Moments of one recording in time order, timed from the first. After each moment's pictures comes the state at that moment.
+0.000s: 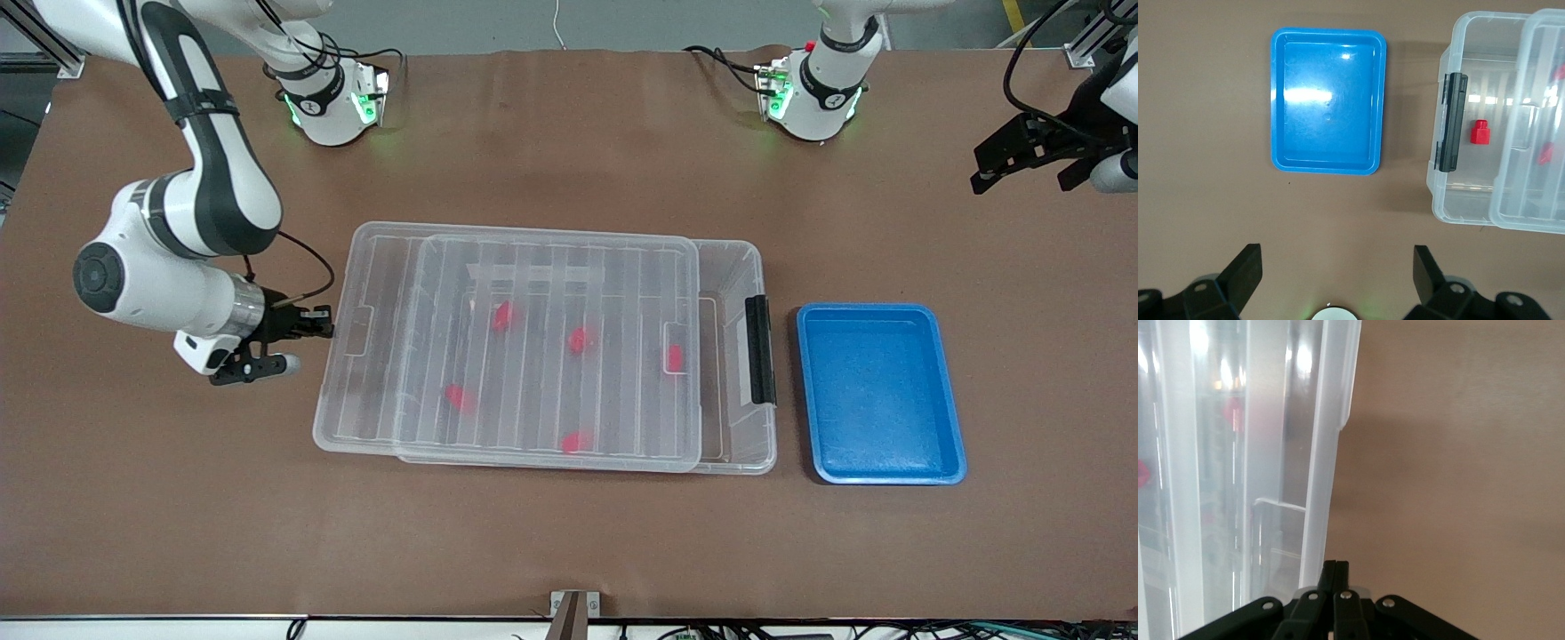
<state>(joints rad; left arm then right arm) -0.03 -0.08 -0.08 -1.52 0.00 1.44 -0.12 0.10 0.27 0.08 -1.89 0.27 2.03 -0.07</state>
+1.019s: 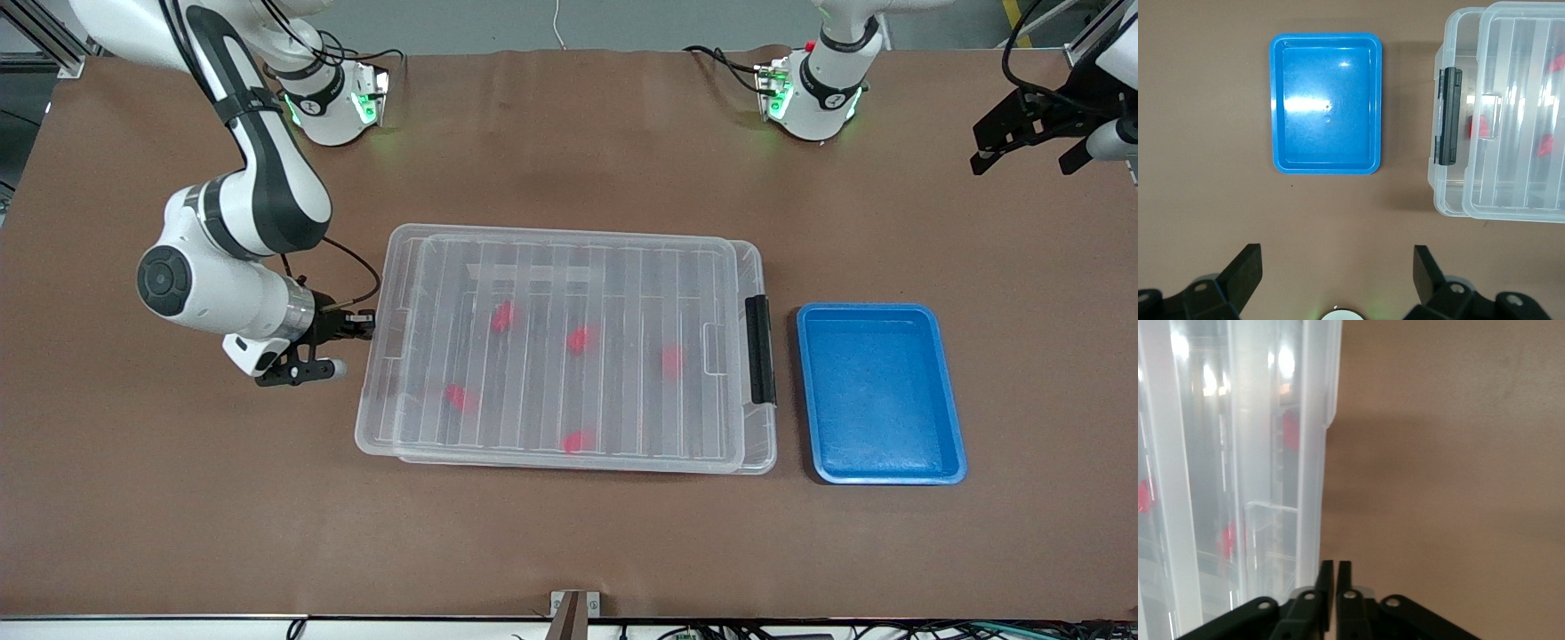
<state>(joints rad) -0.03 -0.13 -0.08 -1.56 0.00 1.45 -0.08 0.17 0.31 0.06 -1.84 0.27 2.04 0.03</state>
